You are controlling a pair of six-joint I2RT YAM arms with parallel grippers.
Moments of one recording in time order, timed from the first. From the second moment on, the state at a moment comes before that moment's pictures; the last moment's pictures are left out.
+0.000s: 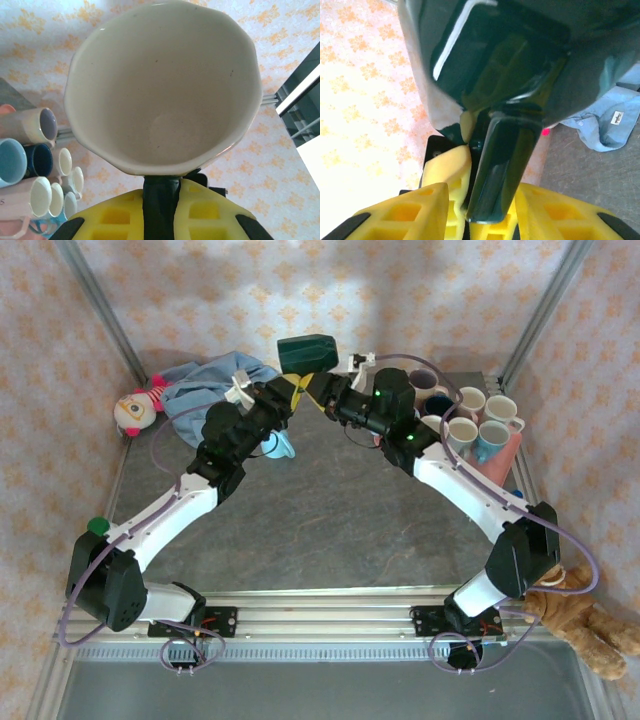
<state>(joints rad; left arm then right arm) -0.43 1.35 1.02 0.48 0.13 -1.45 0.59 1.54 1.37 0.14 -0.42 1.12</state>
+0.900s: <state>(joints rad) -0.38 1.26 1.20 -0.10 0.22 -0.95 0.45 1.38 1.41 -0.66 -0.21 0.43</state>
